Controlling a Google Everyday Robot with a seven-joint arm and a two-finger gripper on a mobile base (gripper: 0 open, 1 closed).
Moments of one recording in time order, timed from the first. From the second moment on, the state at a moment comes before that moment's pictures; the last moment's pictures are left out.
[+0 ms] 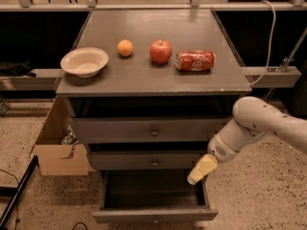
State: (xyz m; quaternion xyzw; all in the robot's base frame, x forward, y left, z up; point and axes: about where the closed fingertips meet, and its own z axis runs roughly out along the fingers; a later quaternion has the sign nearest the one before) arm 0.473 -0.161 0.584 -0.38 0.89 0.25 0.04
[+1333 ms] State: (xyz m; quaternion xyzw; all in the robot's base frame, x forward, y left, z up) arm 0.489 -0.135 0.574 -0.49 0.83 0.25 0.06
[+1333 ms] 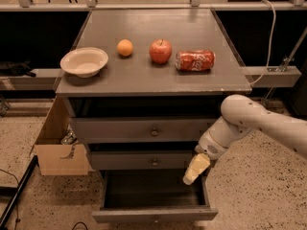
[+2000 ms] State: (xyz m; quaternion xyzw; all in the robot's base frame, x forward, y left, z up) arm 0.477 -0.135 0.474 -0.45 0.85 0.29 0.03
